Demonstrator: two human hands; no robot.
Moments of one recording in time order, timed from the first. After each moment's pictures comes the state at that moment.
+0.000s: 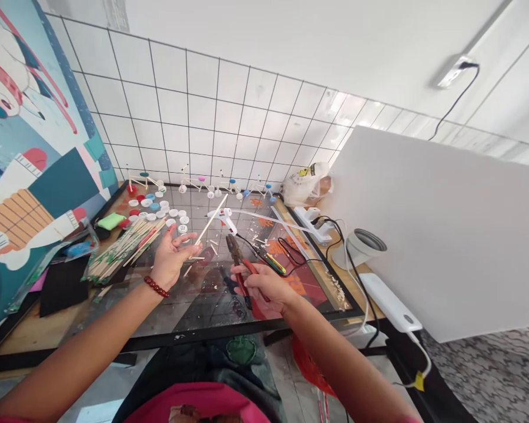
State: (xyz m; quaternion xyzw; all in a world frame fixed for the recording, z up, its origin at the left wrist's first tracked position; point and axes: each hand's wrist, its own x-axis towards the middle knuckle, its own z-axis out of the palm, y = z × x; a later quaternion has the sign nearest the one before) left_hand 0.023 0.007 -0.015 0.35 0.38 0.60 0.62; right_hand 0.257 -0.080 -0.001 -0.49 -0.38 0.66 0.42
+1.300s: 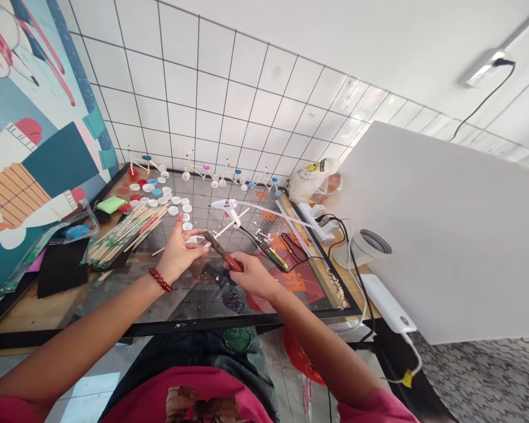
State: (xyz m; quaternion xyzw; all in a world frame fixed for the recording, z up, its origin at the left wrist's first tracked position) left_hand 0.027 -0.003 -0.017 0.46 0.44 0.50 0.59; right_hand 0.238 -0.055 -0.017 -0.55 -0.69 0.39 0.27
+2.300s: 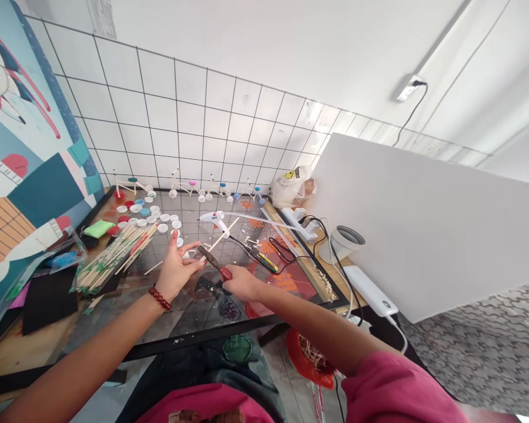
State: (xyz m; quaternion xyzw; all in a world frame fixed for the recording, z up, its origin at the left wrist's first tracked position) left_hand 0.034 -0.006 -0.026 0.46 0.40 0.52 0.60; right_hand 0.226 -0.053 -0.018 -0.65 -0.63 0.39 0.17
